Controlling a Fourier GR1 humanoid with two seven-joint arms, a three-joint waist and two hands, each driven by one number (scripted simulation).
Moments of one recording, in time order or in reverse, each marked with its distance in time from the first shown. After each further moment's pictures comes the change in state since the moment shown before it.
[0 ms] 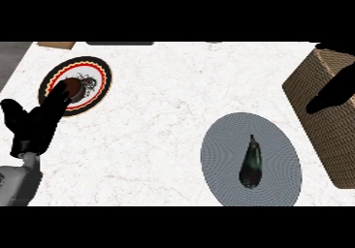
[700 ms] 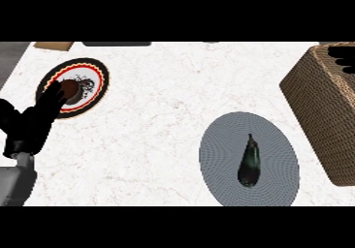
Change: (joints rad) left arm 0.004 -0.004 0.051 0.006 -0.009 -0.041 0.003; right arm 0.265 -0.070 -0.250 -0.158 -0.231 0.152 0.015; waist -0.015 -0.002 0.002
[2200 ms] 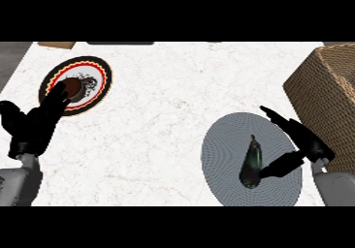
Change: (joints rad) left arm 0.007 -0.079 0.060 -0.034 -0.094 -0.053 0.022; right arm 0.344 0.518 0.088 0.101 0.659 -0.272 -0.456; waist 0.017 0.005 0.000
